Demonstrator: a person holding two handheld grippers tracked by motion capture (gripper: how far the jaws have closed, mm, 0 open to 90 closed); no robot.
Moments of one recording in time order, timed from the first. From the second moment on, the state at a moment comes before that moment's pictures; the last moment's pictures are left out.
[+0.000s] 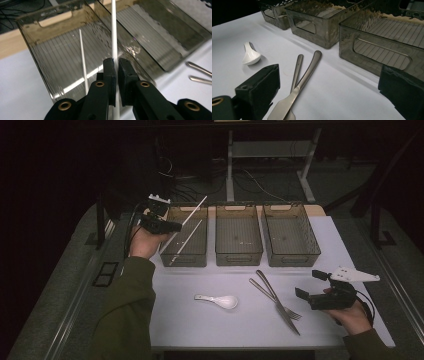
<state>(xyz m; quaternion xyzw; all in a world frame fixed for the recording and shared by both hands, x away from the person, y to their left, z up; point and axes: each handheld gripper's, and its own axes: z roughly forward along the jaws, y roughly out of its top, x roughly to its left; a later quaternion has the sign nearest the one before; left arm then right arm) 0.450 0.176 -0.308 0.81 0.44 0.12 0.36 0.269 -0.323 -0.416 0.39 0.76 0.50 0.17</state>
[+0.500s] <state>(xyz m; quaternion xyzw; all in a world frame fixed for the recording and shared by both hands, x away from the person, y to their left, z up) 0.499 0.176 -0.355 0.81 0.48 0.12 0.32 0.269 -0.326 -0.415 0.38 0.75 0.51 0.17</state>
